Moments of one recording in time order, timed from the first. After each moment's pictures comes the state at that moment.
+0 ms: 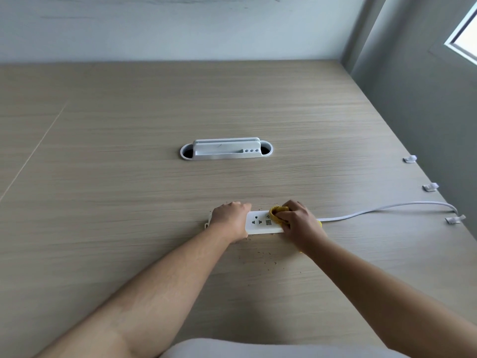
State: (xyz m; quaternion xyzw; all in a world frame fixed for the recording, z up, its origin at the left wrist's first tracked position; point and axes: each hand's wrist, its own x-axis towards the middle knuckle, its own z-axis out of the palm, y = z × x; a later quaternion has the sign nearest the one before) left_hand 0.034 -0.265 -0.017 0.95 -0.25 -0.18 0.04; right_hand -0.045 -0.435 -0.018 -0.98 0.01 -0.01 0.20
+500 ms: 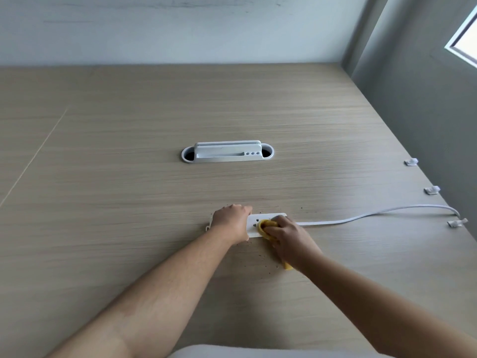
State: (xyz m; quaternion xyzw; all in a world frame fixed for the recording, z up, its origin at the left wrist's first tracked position) left_hand 0.034 -0.266 -0.015 0.95 -0.24 -0.19 0.05; right_hand -0.059 -0.415 -0.027 -0.98 -0.03 0.02 0.20
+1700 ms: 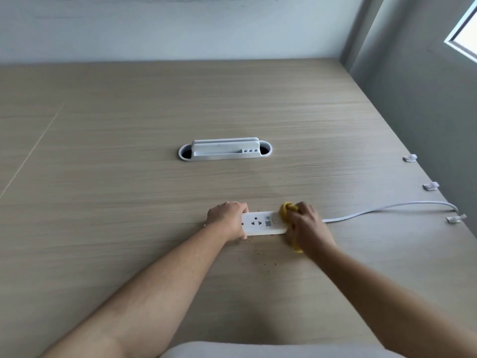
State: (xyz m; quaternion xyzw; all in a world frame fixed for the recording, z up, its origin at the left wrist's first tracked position) left_hand 0.038 -0.263 -0.010 0.95 -0.21 -0.22 0.09; right_hand -0.055 -0.450 -0.030 -0.99 0.05 -0.01 0.15
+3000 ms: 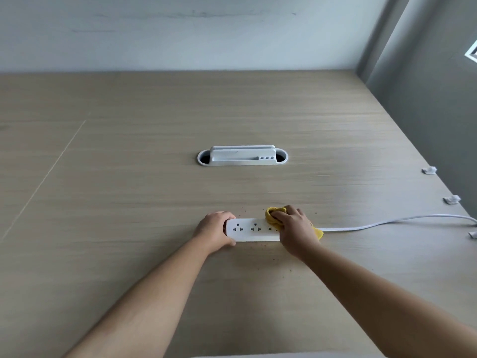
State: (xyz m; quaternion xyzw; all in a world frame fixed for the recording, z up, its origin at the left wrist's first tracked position) left_hand 0.040 -0.186 -0.031 0.93 -0.14 -0.21 0.25; right_hand -0.025 -0.395 -0.030 -0.98 0.06 0.01 0.20
